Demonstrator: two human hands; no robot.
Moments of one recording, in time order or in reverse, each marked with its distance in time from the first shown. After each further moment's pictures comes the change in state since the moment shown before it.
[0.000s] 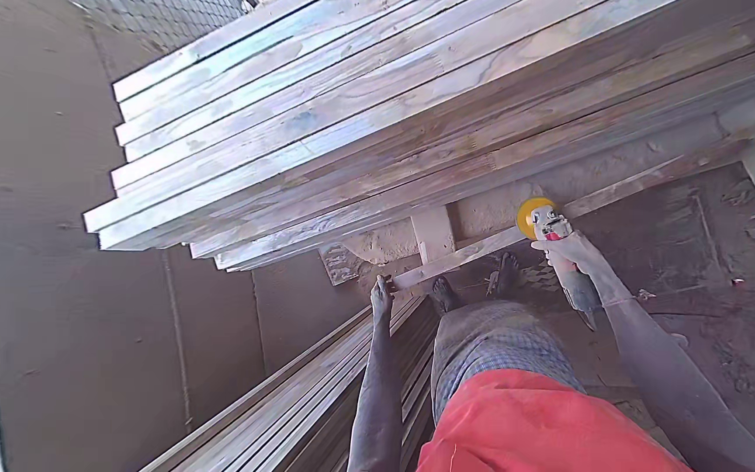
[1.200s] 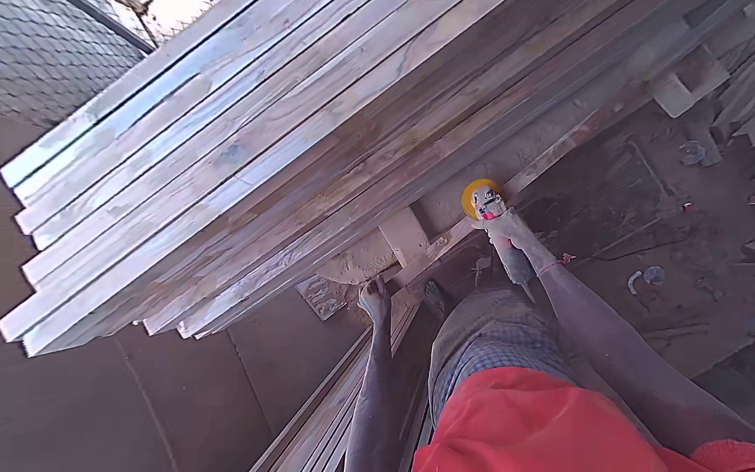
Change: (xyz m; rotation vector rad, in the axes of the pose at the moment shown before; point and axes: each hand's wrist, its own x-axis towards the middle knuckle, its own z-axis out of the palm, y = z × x) left_hand -0.002 0.045 0.028 0.613 0.208 0.374; right_hand -0.041 0.006 0.080 0.211 0.126 0.003
